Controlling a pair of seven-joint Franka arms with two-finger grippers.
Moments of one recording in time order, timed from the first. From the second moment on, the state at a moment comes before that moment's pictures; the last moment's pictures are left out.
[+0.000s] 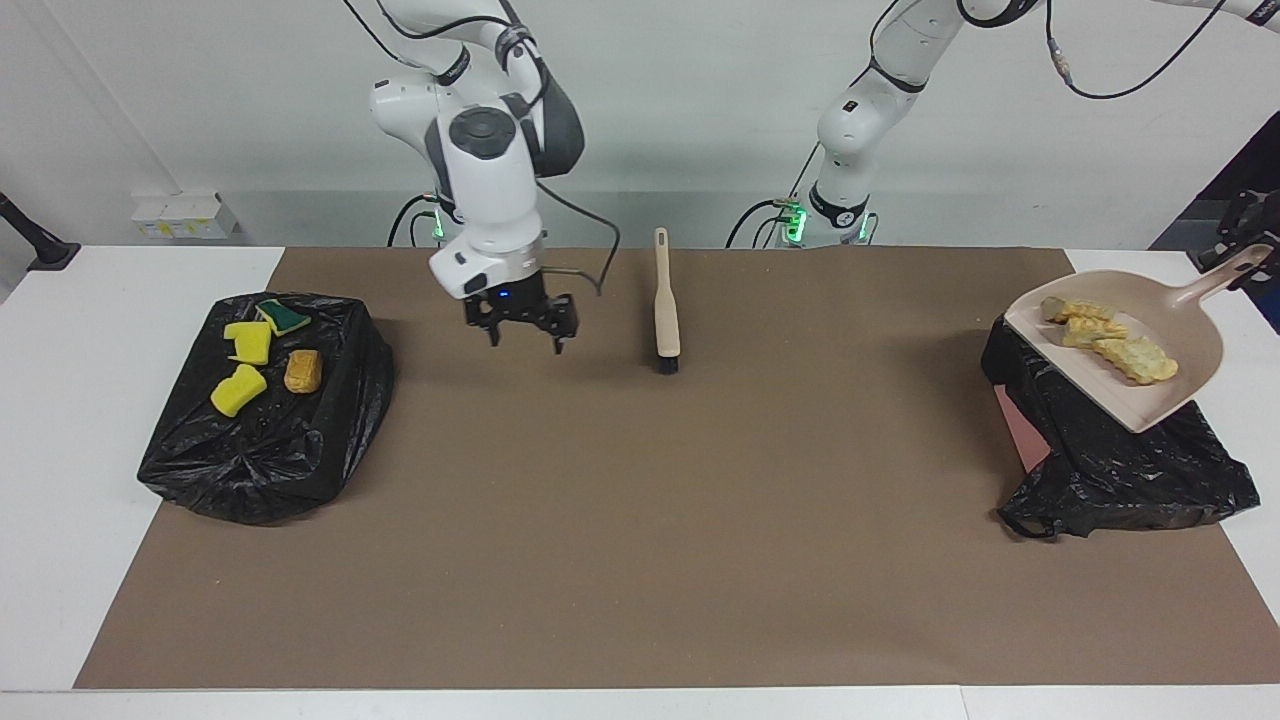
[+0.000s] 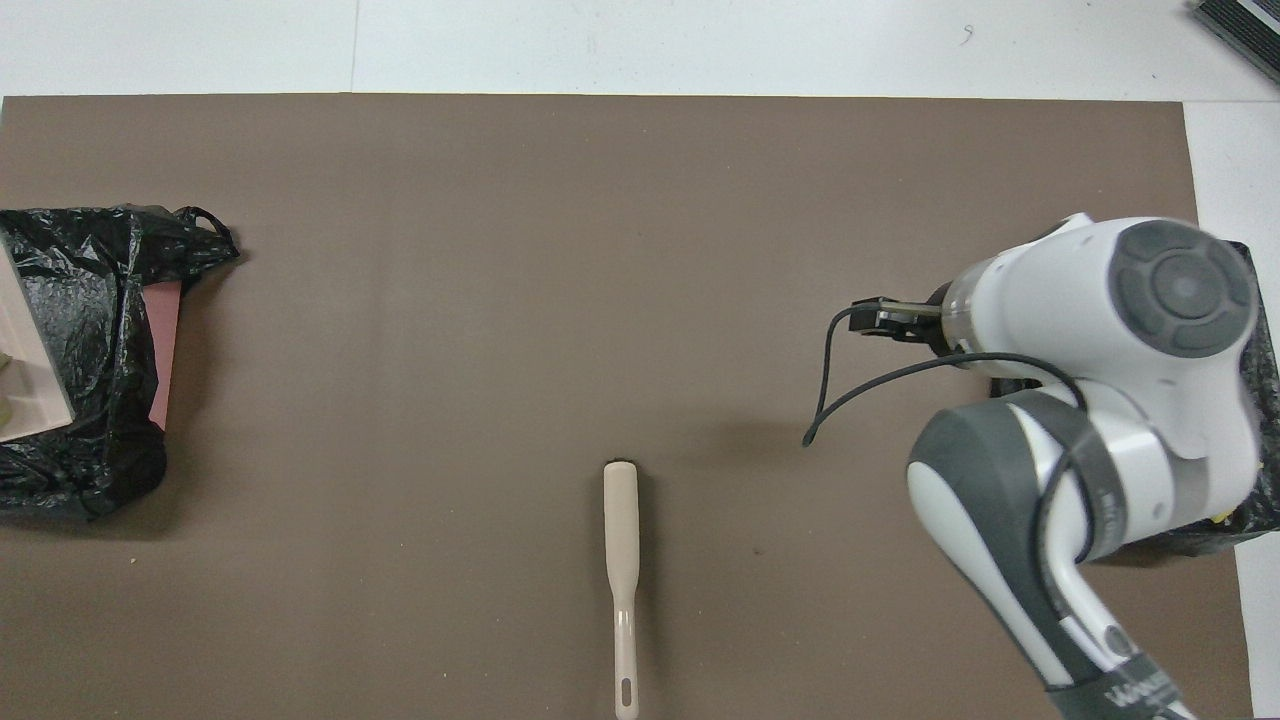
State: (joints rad) left arm 0.75 0.24 -0.11 -1.35 -0.17 1.61 1.87; right arm 0.06 0.02 0.14 -1.91 -0.07 2.07 0.41
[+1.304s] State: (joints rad) left arm 0.44 0.16 -0.14 -1.33 0.48 1.74 1.85; right arm 0.03 -0.13 -0.06 -1.56 -0.07 1.48 0.08
